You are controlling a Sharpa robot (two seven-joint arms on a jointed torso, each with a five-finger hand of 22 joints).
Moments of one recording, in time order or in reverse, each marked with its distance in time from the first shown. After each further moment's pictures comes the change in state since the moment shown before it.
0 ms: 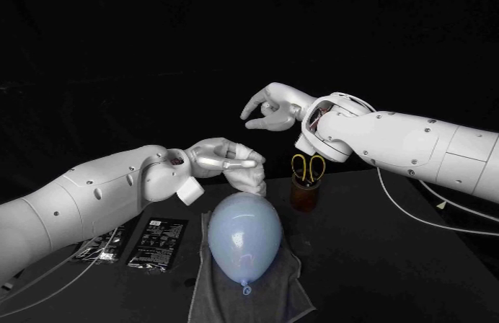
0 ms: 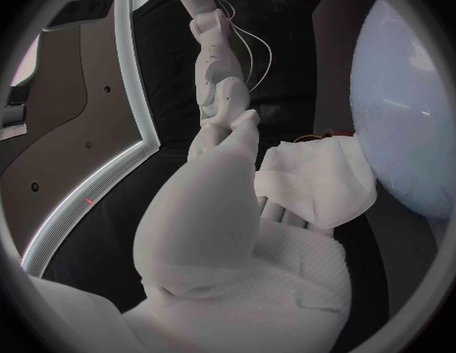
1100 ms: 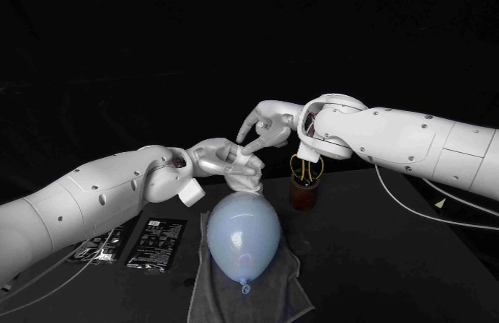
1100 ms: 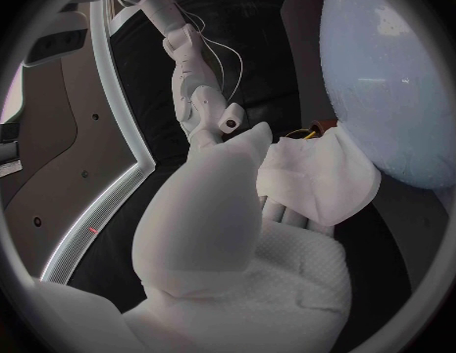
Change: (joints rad) left arm 0.000 0.012 0.000 0.002 -0.168 -0.061 0.046; left_hand 0.024 -0.033 0.208 -0.081 0.000 0.046 0.013 0.010 0.001 0.063 -0.019 0.000 0.000 0.025 -0.017 0.005 0.004 -0.001 0.032 -0.007 0.012 0.001; right arm 0.012 0.009 -0.004 0.004 0.013 0.300 -0.080; right_hand -0.043 -0.056 -0.131 0.067 0.000 -0.039 0.015 -0.065 -0.024 0.003 0.010 -0.007 0.000 0.000 0.008 -0.001 -0.001 -0.006 -0.015 0.008 -0.027 0.000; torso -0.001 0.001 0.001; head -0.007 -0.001
